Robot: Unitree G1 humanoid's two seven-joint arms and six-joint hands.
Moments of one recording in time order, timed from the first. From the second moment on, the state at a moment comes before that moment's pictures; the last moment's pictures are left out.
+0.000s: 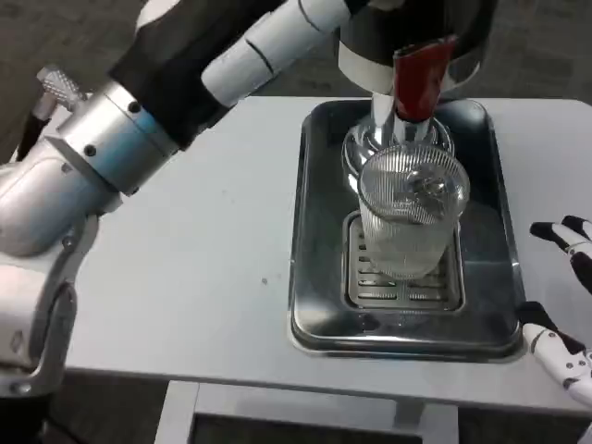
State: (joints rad) left arm -0.82 0.45 0.02 -0.17 -0.19 0.00 -0.54; right arm 0.21 -0.28 -0.19 -1.03 -0.80 0.36 0.60
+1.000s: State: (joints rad) left arm -0.81 0.44 -0.10 -0.14 -0.08 -0.02 -0.61; right arm 0.21 -0.29 -0.23 -1.03 -0.75 0.38 0.60
